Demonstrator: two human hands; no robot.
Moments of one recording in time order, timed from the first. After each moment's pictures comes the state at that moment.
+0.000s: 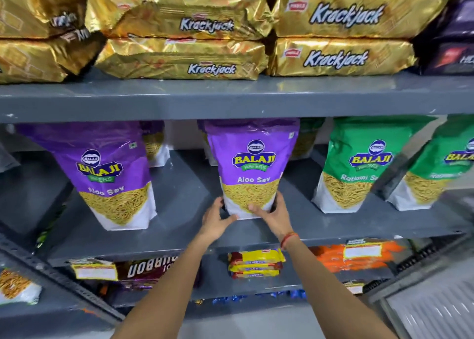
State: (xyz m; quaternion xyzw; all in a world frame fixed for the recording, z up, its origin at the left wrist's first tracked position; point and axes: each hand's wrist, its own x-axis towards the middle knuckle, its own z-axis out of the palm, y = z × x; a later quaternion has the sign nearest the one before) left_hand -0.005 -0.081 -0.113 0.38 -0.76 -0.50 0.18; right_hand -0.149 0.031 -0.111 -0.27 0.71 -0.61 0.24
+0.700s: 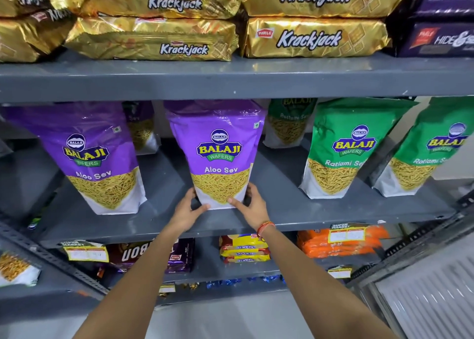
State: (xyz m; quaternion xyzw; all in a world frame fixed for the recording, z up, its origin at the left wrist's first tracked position) left_hand 0.033 -0.090 -0.115 0.40 -0.75 -0.49 0.18; right_hand -0.127 0.036 -0.112 -0.34 0.70 -0.55 0.29
